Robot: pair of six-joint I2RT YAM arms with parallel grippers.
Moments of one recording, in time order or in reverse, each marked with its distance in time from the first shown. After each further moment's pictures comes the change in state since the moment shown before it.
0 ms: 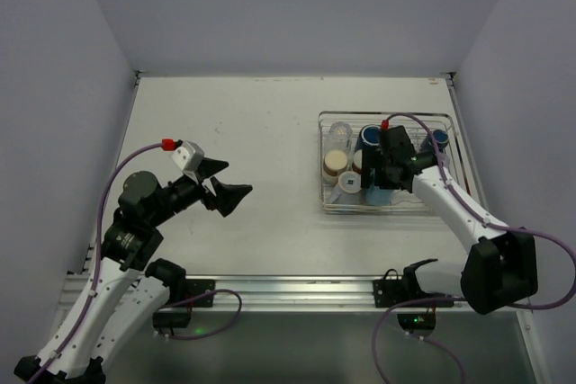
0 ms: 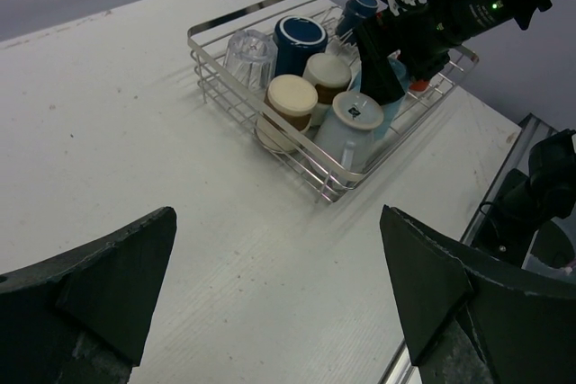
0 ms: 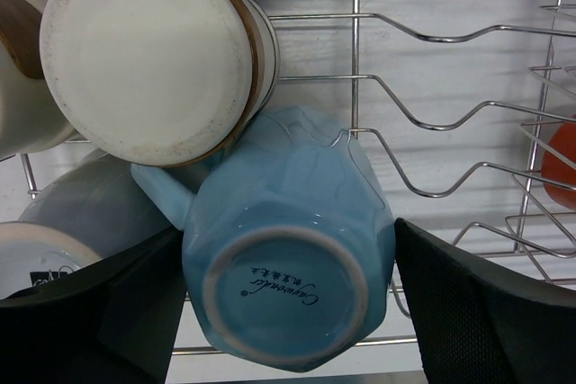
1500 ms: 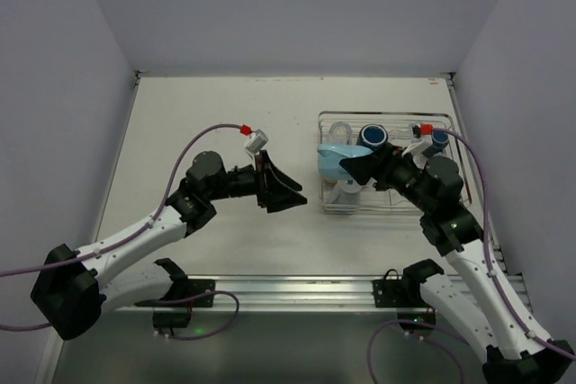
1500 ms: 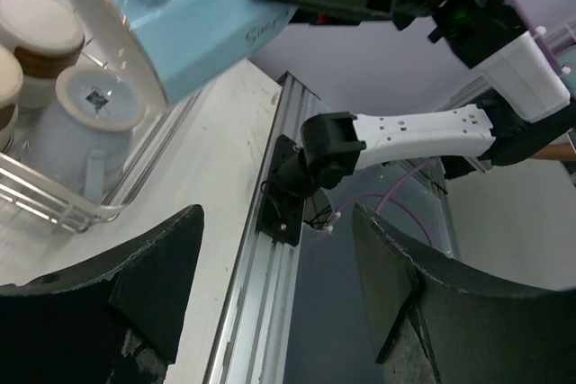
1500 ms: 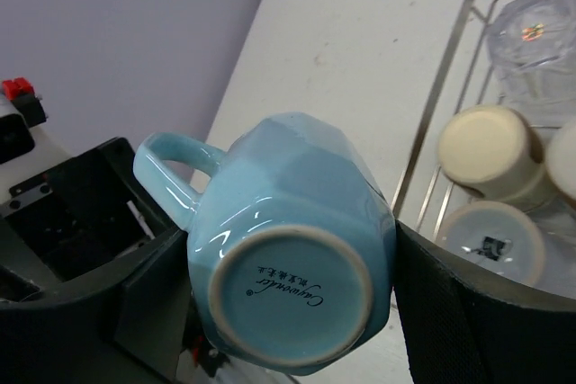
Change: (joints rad) left arm -0.283 0.525 -0.045 0.634 0.241 -0.496; right arm 0.038 -0.616 -0.203 0.480 -0.495 0.391
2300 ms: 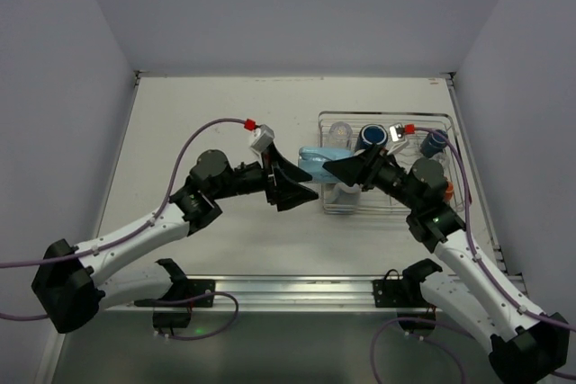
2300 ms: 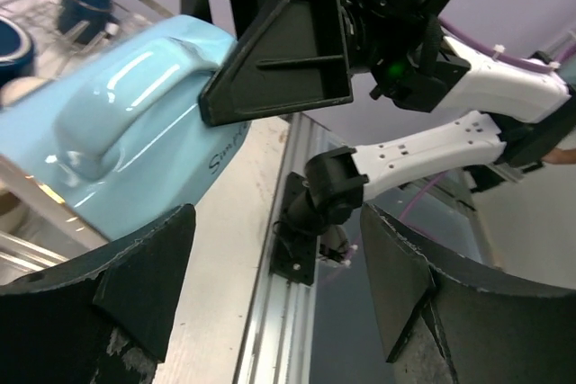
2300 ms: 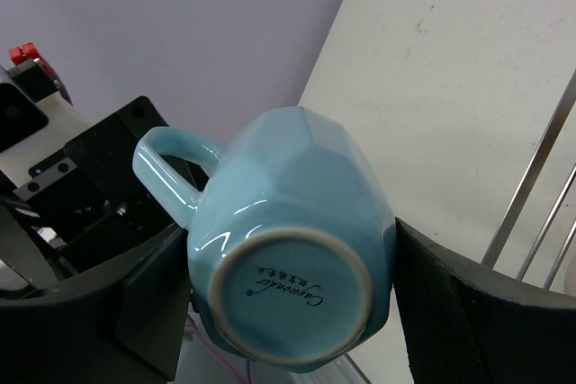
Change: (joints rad) left arm -0.103 0.064 0.094 0.071 -0.110 0.064; right arm 0.080 0.099 -0.133 0.356 -0.150 0.223
